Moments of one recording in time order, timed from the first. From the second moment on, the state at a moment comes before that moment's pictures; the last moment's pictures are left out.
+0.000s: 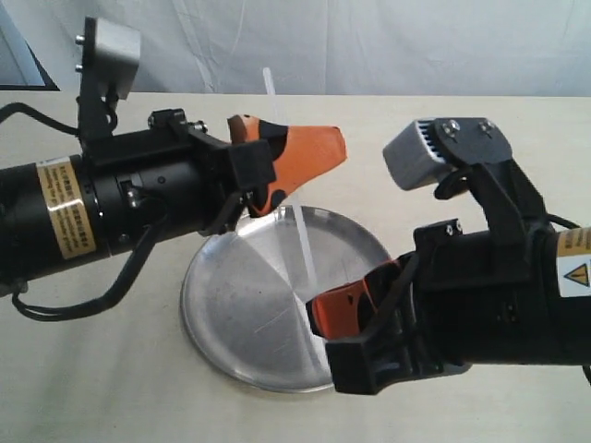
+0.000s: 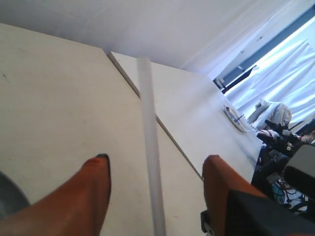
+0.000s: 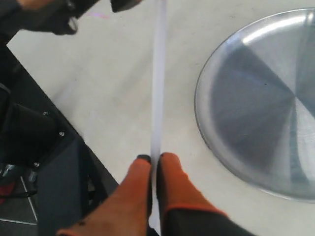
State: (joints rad) left arm -0.82 1.23 -0.59 0.58 -0.51 -1.28; right arm 0.80 1.00 -0.65 0.52 0.46 -0.03
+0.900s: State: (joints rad) left arm -0.83 1.24 -0.60 0.67 -0.63 -1.26; right arm 0.80 1.01 -0.65 0.59 0.40 -0.09
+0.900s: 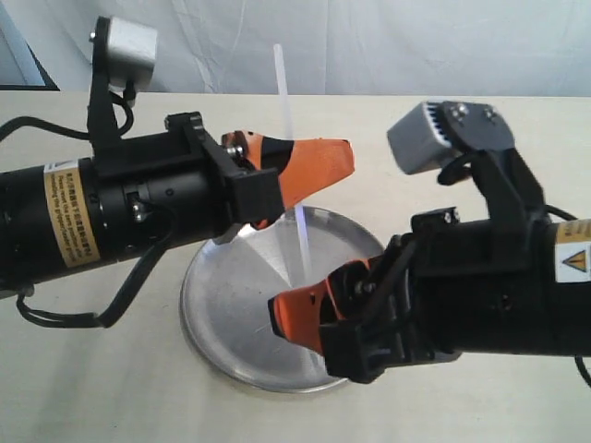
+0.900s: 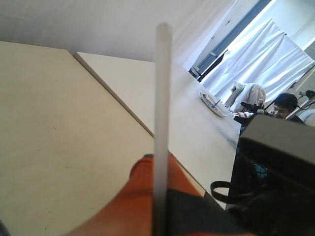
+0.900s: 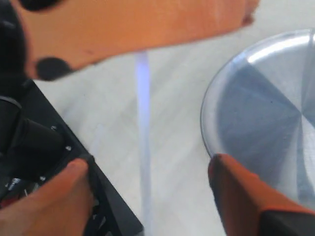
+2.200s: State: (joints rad) left arm -0.82 1.25 -0.71 0.81 -0.54 -1.29; right arm 0.80 0.94 -0.65 0.37 0.51 0.11
